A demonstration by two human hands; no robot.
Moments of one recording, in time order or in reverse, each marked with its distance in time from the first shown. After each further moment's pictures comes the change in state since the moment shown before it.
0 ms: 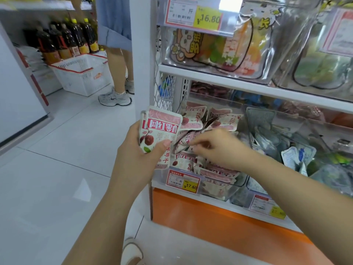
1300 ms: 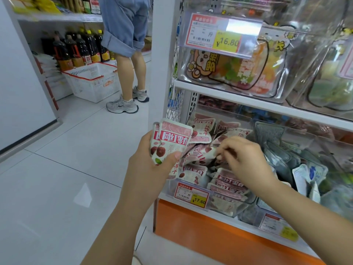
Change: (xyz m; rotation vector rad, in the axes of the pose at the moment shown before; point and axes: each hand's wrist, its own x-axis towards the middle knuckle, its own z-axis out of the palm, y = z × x) left_hand 0.004 -0.003 -0.001 0.011 0.001 -0.013; right_hand -0.011 0.023 0.008 0.023 0.498 -0.092
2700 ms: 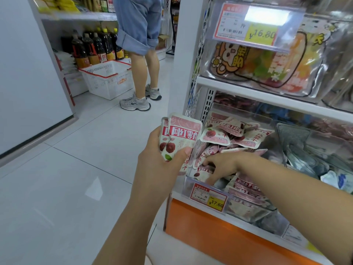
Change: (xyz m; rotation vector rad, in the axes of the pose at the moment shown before) left_hand 0.004 -0.003 -0.011 -0.032 0.077 -0.026; right_hand 0.066 0.010 0.074 -0.296 -1.150 0.230
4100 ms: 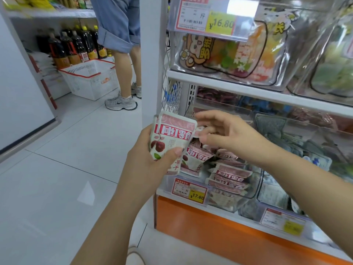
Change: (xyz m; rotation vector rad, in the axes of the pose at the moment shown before) left_hand -0.002 0.007 0.014 -0.048 -0.181 0.083; right_hand -0.104 0.000 -0.011 0.882 0.655 -0.459
